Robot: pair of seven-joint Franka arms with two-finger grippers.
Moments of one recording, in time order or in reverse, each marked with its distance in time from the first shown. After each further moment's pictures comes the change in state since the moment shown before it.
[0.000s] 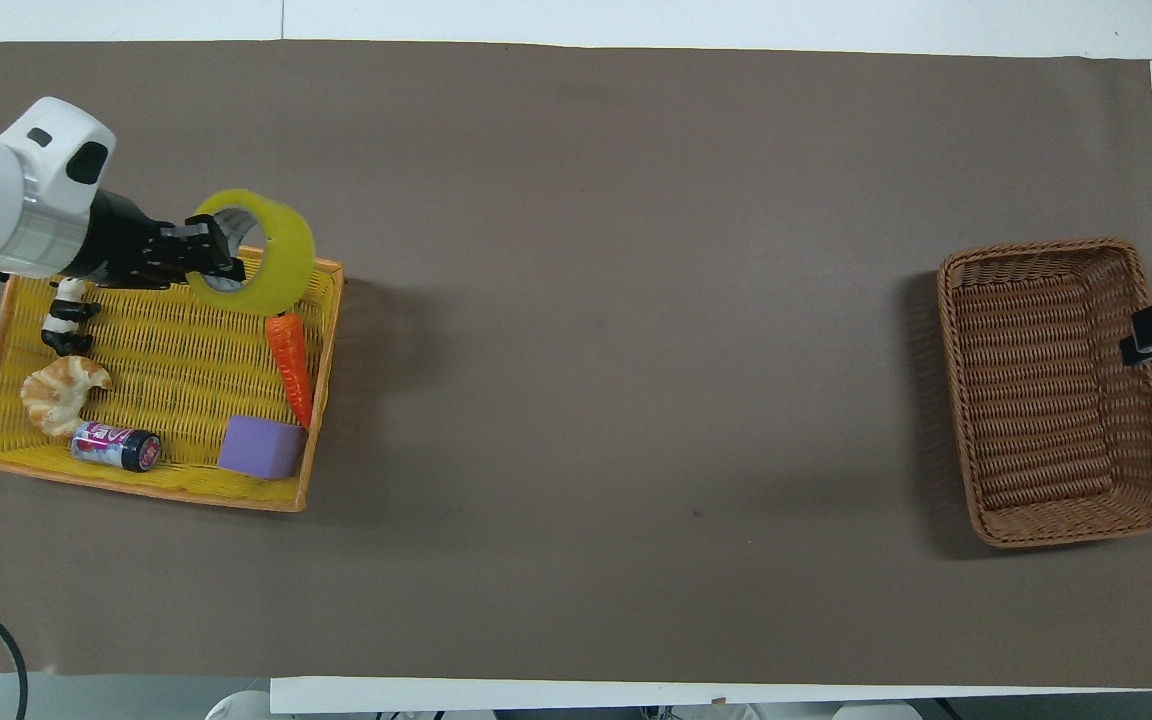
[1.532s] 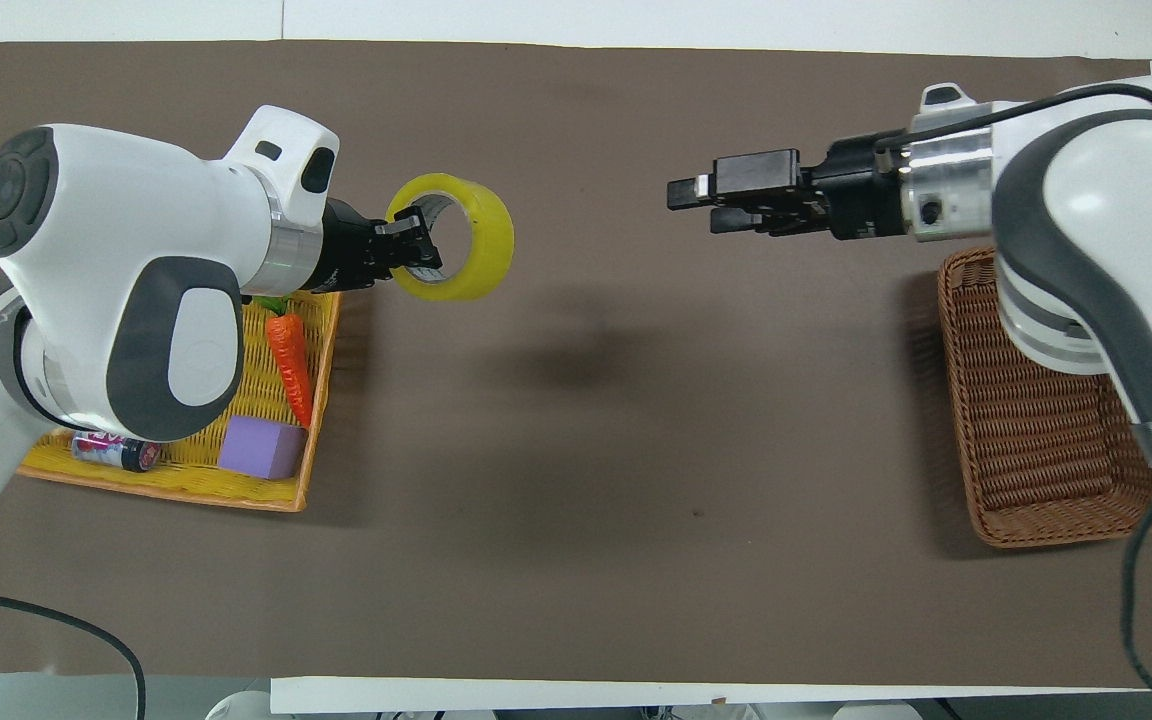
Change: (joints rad) left arm -0.274 0.018 -0.002 -0.004 -0.093 0.242 -0.279; right arm 0.296 0.222 0.019 -0.157 1.199 0.616 -0.204
